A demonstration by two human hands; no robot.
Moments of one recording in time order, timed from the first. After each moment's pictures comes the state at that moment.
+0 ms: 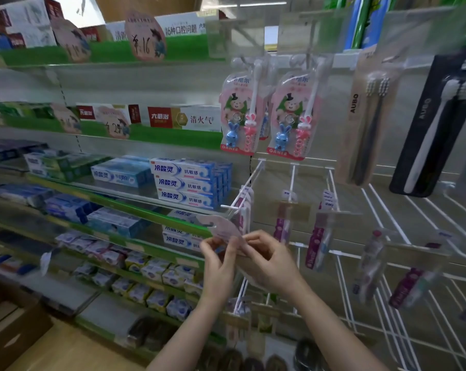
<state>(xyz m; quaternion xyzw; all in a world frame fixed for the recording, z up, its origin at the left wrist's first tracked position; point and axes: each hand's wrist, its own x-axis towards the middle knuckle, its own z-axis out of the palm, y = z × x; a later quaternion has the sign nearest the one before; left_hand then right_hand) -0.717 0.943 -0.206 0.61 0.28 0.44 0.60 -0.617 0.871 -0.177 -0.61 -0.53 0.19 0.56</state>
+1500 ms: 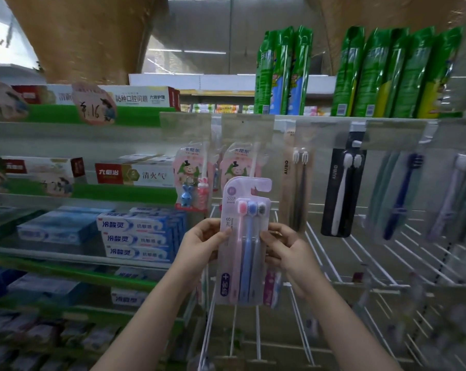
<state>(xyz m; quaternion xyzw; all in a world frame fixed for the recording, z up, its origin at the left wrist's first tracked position) -0.680 0.965 -0.056 0.66 0.10 0.32 0.68 -0.560 0.824 -0.066 -0.59 -0.33 0.18 0.72</state>
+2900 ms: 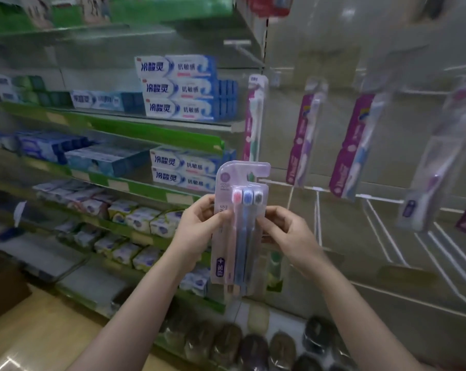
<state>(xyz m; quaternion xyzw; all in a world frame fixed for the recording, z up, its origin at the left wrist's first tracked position) -0.728 0.995 -0.385 0.66 0.17 0.41 0.60 -0.587 0.879 -0.383 -0.60 -0.49 0.24 0.58</state>
